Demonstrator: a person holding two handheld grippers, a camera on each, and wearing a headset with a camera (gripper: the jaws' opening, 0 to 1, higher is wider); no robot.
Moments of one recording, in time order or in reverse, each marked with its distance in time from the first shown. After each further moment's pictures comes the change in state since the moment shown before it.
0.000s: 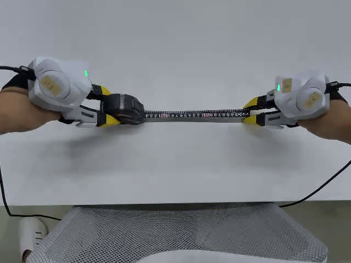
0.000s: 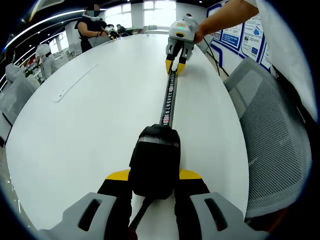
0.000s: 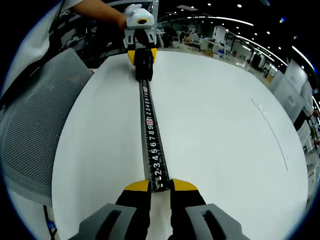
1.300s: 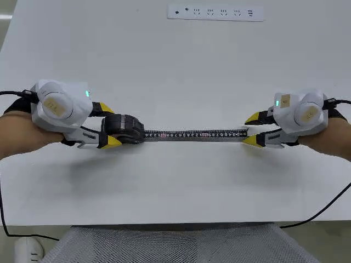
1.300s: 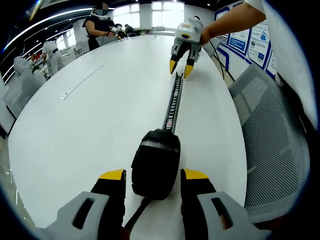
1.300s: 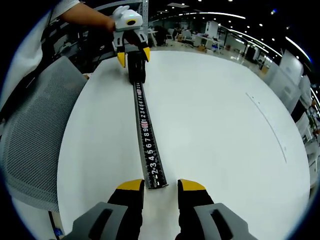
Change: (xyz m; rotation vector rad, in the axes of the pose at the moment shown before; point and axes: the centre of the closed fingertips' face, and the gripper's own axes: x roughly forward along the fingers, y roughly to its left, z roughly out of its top) left arm -0.005 0.000 0.005 -0.051 -0.014 0.036; right arm -0.010 -0.003 0.004 0.073 0.008 -0.016
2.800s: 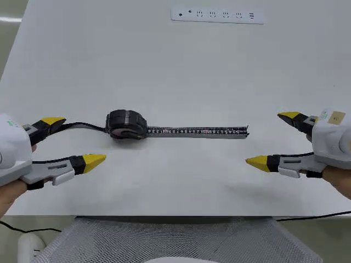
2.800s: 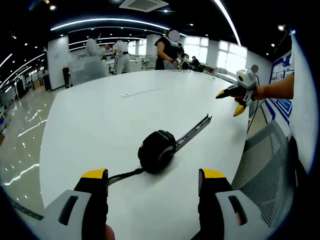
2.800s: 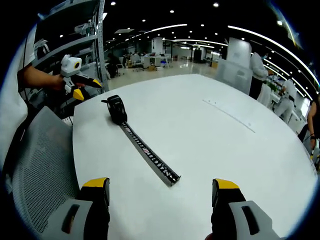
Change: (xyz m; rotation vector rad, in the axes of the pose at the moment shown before) left arm -0.098 -0.039 -0.019 -0.459 -0.279 0.394; right arm -0.072 0.037 0.023 0.343 -0.234 -0.273
